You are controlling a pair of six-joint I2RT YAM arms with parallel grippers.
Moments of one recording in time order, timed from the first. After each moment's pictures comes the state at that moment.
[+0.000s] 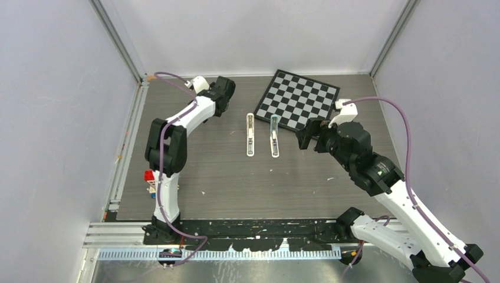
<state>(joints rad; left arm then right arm) -0.41 2.03 1.64 -0.59 -0.74 -1.04 0.61 0.80 0.99 -0.56 0.28 0.42</state>
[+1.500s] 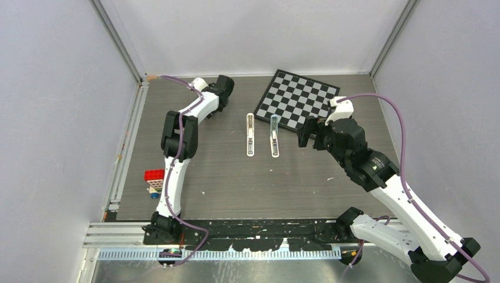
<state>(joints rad) -0.33 2.41 1.99 -0.64 -0.73 -1.15 0.61 0.85 1.01 -0.55 0.33 0.36</state>
